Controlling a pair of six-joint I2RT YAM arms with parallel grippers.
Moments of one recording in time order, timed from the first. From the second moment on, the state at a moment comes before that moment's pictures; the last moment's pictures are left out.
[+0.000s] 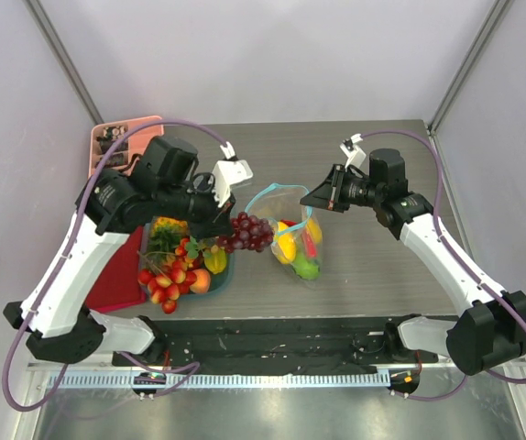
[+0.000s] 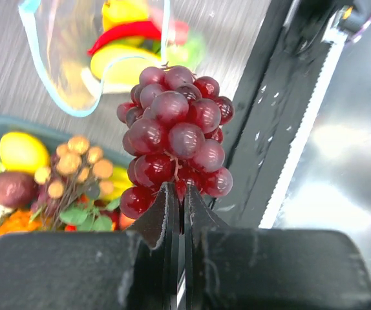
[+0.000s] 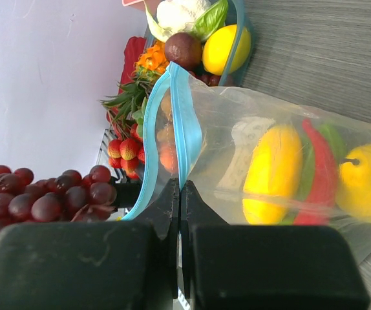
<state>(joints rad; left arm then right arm) -0.74 1.32 1.88 -1.37 0.40 0.26 0.31 1.23 1.04 -0.26 -0.69 0.62</state>
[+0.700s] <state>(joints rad) -0.73 1.67 2.25 -1.36 0.41 0.16 0.31 1.21 1.01 -0.28 -0.69 0.53</state>
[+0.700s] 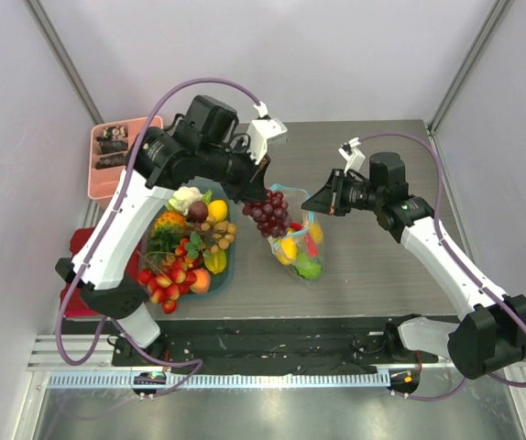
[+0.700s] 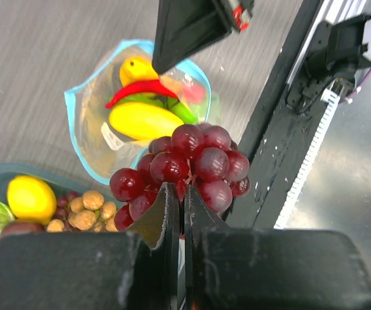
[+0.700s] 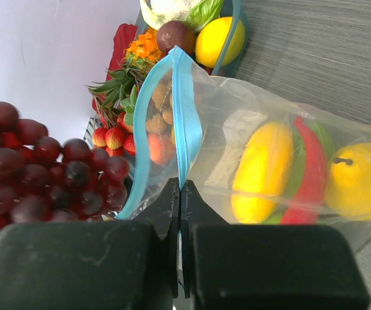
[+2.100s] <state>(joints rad) -0.74 1.74 1.97 -1.09 0.39 0.03 0.32 1.21 1.01 -0.26 -0.72 0.57</state>
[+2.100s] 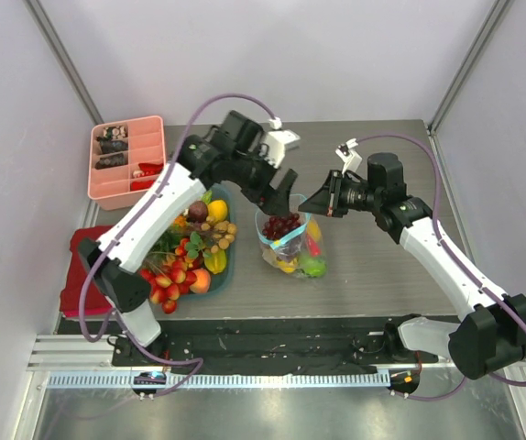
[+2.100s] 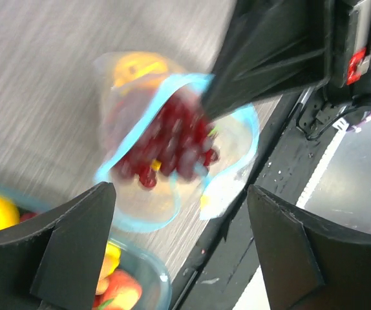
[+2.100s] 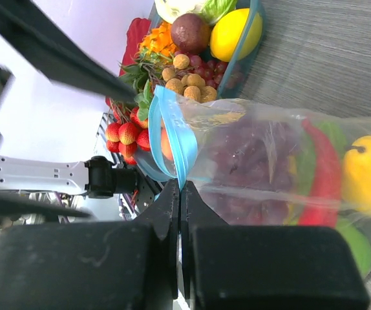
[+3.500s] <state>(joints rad) -0.48 1.53 1.42 -1.08 0.21 0.88 0.32 1.17 1.01 -0.34 -0.75 0.48</state>
